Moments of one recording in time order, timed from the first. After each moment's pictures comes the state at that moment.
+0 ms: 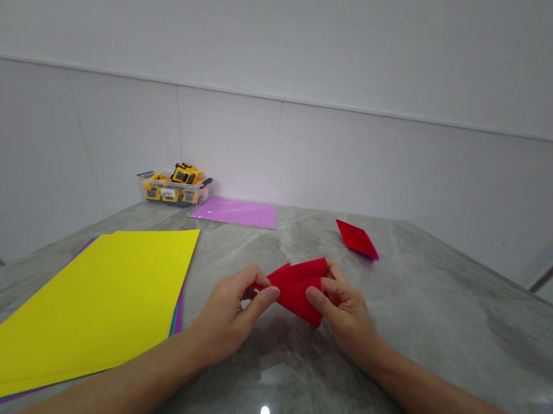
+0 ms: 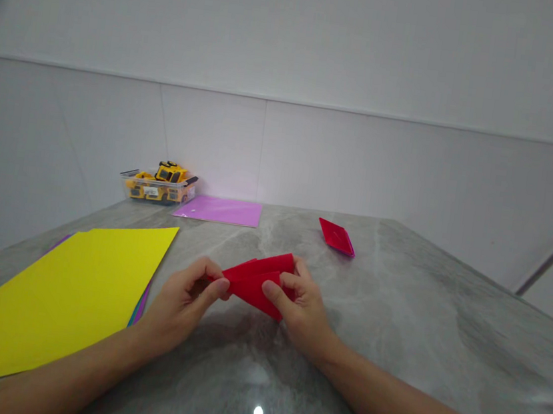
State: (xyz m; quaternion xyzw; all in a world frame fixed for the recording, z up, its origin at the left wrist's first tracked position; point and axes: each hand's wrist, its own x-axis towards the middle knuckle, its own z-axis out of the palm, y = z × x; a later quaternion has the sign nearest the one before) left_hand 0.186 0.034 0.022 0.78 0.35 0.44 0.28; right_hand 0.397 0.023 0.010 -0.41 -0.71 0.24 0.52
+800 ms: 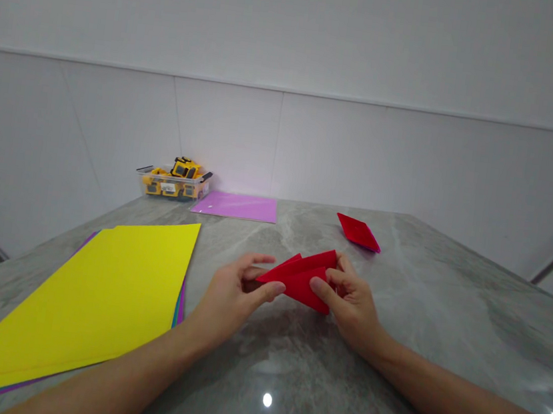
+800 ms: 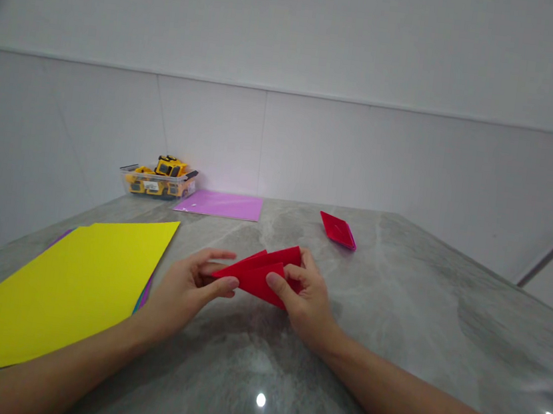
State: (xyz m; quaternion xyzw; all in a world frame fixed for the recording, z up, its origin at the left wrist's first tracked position) left_hand 0.192 0.035 0.024 0.64 0.35 0.45 0.51; right_hand 0.399 0.022 0.007 -0.44 -0.69 0.19 0.55
